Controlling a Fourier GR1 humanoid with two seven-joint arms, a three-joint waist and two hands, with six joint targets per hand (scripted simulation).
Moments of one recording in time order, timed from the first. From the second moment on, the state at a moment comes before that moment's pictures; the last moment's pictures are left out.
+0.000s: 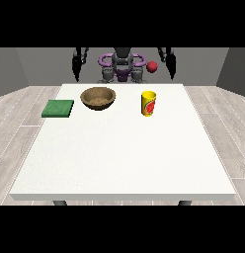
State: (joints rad) left arm -0.01 0.10 0.04 -1.57 0.02 0.01 0.02; right arm -0.01 -0.11 -0.01 -1.59 -0.01 0.00 0.02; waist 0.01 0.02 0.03
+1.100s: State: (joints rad) left arm -0.11 0.04 0.01 -1.86 0.26 0.00 0.35; right arm -0.28 0.00 0.40 -1.81 0.07 -0.43 0.49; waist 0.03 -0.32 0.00
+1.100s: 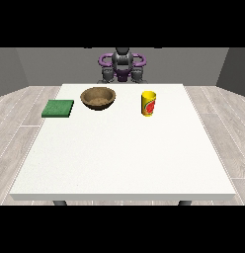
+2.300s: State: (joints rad) left arm -0.35 0.15 0.21 -1.29 0.10 -0.07 -0.38; right arm -0.45 -0.10 0.19 -1.91 -0.02 -0.23 0.30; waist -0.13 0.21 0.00
